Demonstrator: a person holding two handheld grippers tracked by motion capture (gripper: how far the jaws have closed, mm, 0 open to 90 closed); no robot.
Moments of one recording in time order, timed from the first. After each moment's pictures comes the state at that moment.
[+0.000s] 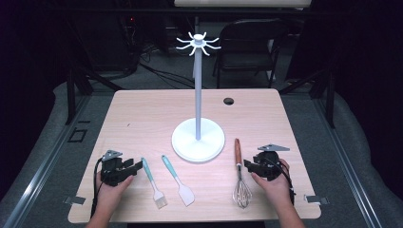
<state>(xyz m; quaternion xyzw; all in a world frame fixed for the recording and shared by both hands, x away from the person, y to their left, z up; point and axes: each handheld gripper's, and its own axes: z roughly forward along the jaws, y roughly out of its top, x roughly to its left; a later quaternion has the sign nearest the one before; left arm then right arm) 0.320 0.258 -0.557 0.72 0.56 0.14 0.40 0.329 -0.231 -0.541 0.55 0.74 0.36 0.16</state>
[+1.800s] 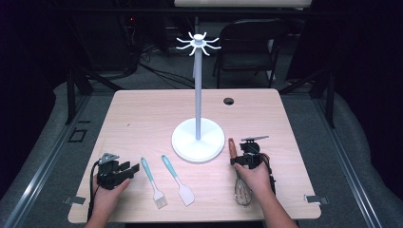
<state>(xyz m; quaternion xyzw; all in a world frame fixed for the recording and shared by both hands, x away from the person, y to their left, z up) 0.313 0.266 -0.560 0.72 0.56 0.14 0.39 0.374 -0.189 -0.559 0.64 0.71 0.28 0.04</state>
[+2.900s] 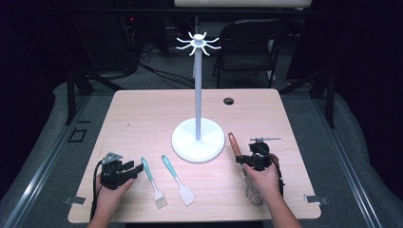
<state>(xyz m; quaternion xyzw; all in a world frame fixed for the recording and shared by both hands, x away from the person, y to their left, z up) 0.312 0.255 -0.555 0.72 0.54 0.14 0.41 0.356 -0.211 -0.539 0.61 0.71 0.35 0.06</state>
